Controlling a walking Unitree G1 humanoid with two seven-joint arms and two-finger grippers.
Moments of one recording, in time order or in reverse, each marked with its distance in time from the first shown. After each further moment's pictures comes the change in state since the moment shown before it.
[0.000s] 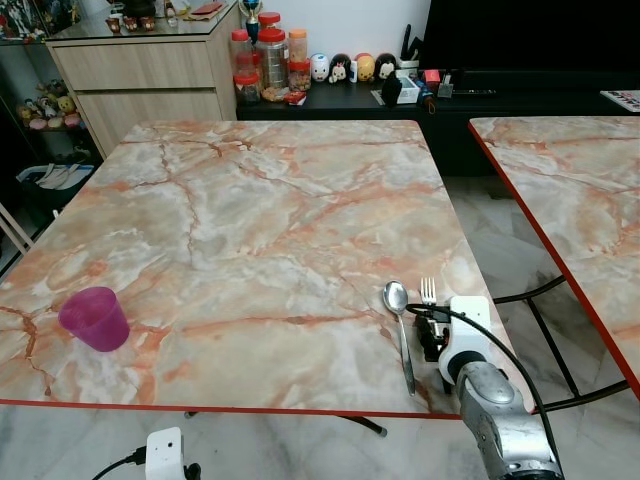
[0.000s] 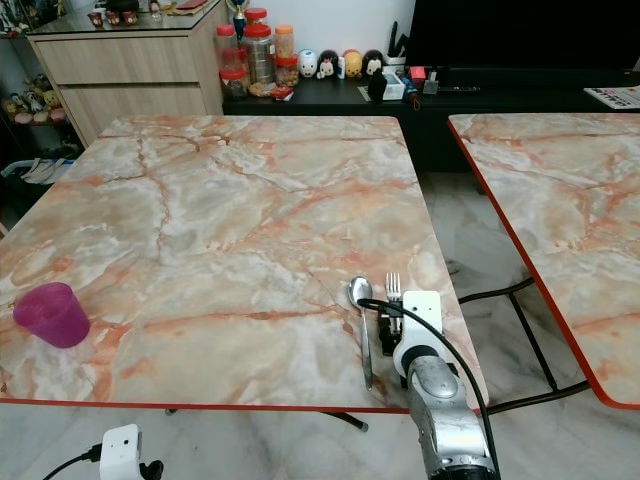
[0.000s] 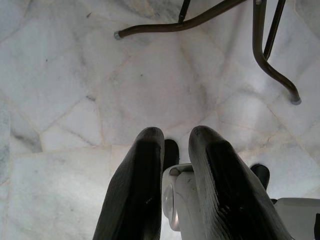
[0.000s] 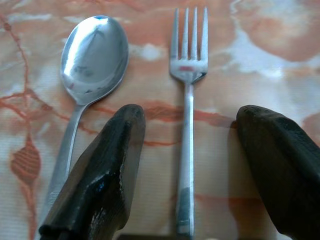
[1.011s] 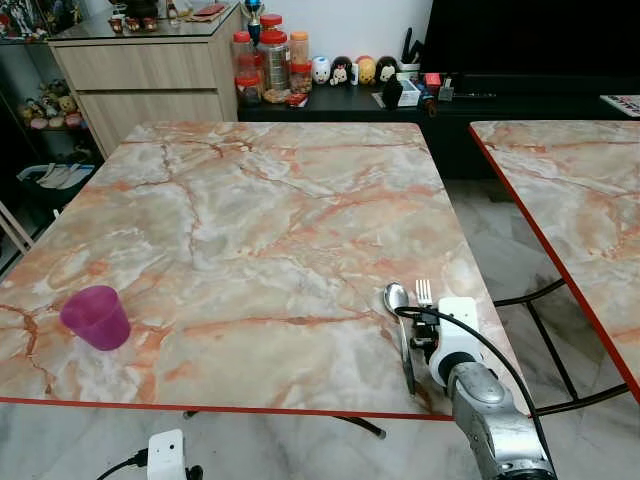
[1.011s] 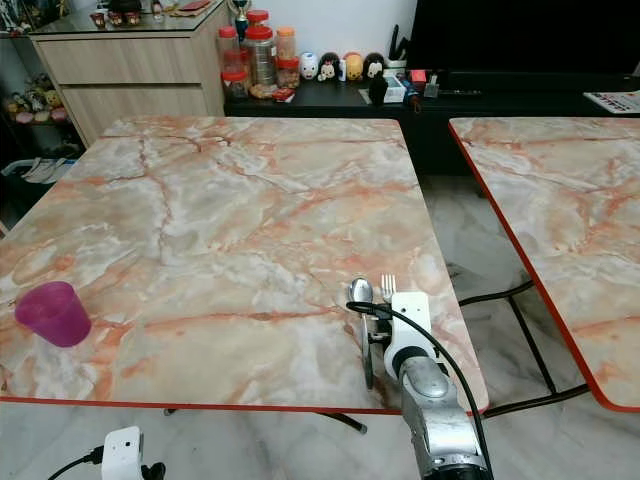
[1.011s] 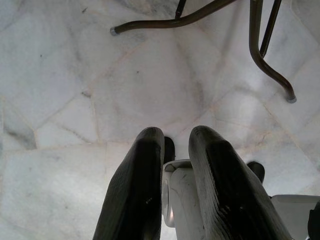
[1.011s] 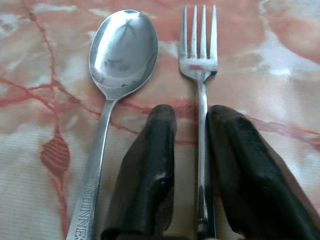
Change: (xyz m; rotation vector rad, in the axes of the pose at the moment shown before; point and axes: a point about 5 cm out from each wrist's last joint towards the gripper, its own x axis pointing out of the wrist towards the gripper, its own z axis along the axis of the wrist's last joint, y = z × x) left arm -0.001 -0.002 -0.004 -0.007 0.010 -0.008; right arm 0.000 0.008 -0.001 -0.031 0.020 0.036
